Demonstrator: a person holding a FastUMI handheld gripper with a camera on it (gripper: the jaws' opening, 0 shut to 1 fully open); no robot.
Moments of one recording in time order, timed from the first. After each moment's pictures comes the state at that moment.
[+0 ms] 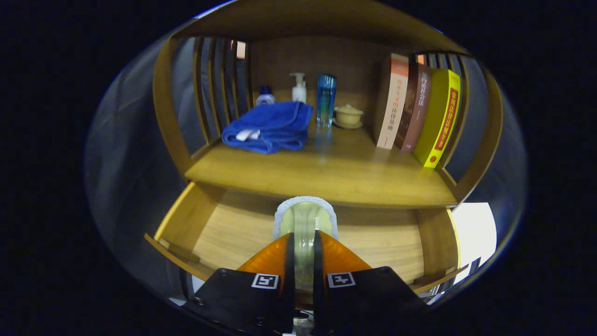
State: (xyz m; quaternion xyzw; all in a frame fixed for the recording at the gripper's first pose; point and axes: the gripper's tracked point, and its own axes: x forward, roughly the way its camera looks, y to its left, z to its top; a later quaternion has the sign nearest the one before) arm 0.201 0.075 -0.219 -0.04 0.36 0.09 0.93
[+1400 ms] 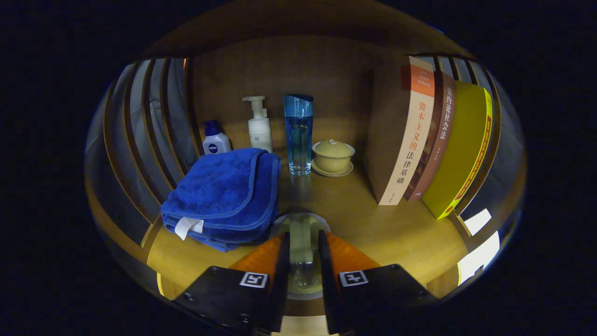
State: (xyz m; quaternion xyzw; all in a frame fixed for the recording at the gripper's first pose) arm 0.375 0.060 -0.252 -0.03 0.34 -0.01 0.94
